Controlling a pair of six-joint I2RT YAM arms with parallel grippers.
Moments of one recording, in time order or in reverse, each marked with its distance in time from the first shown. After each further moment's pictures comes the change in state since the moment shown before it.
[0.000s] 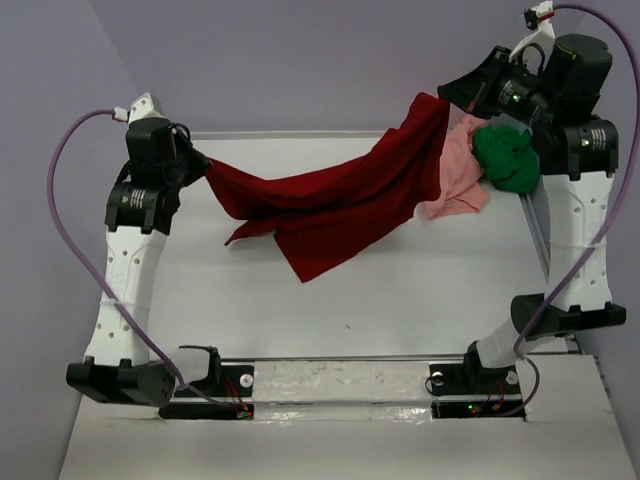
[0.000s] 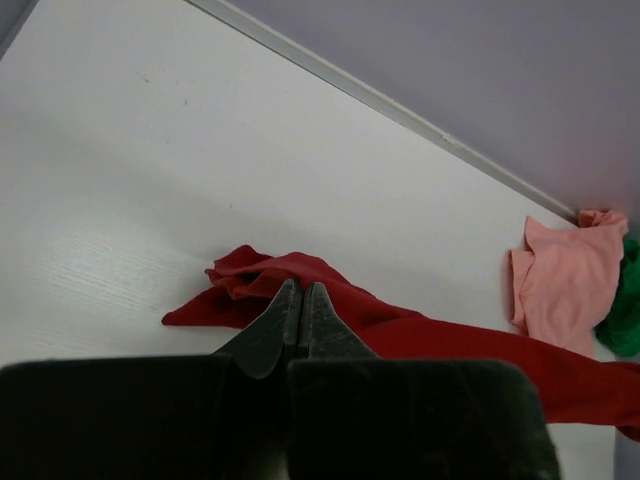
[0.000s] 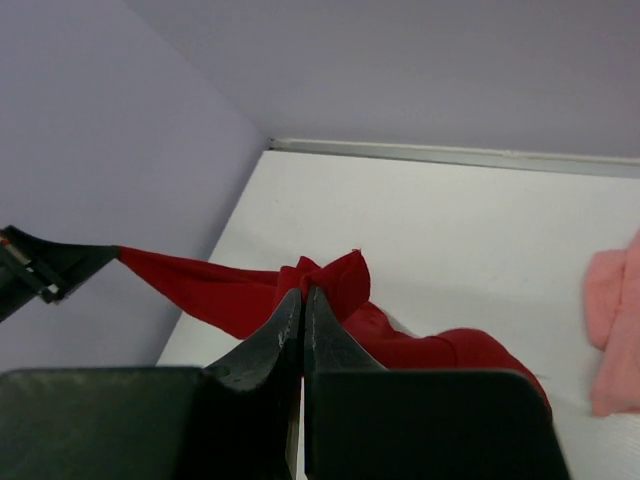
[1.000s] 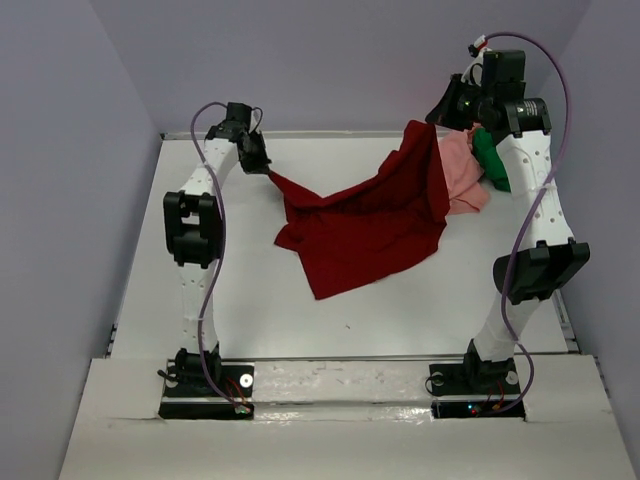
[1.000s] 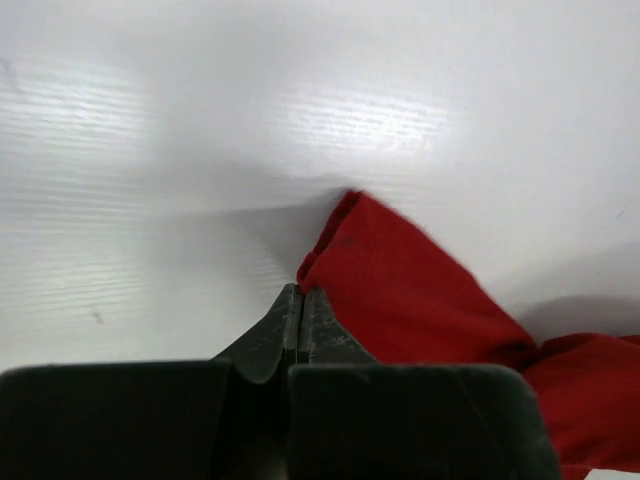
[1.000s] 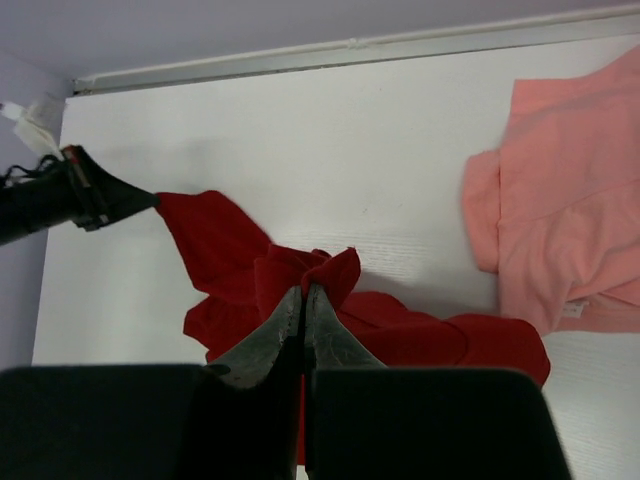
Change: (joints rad) left arm -0.063 1.043 0.486 0.007 0.320 0.168; right arm 0.016 0.224 -0.044 -0.053 0.212 -0.099
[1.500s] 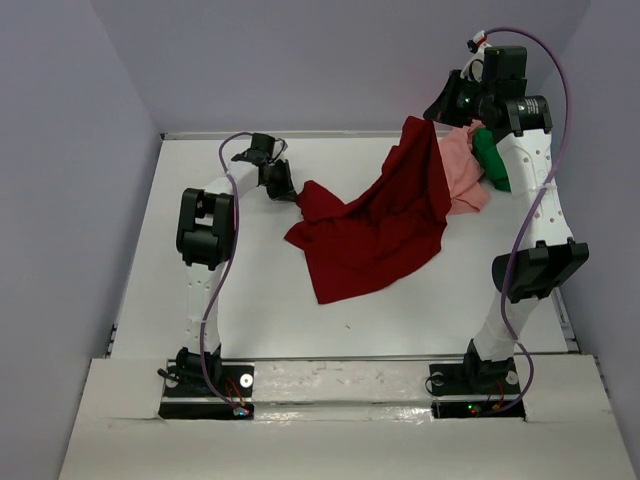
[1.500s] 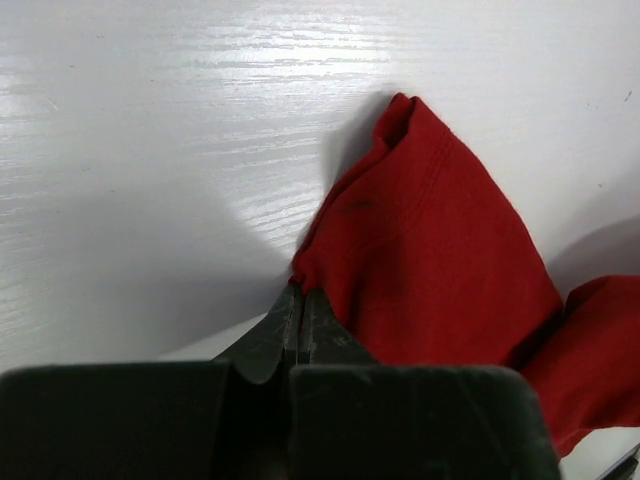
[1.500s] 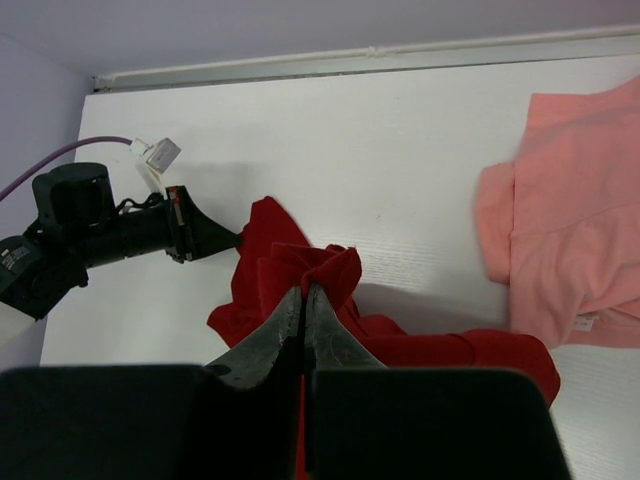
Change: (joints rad) left arm -0.077 0.000 -0.257 0.243 0.174 -0.020; right arm 0.003 0.011 0.034 -0.008 -0.027 -0.006
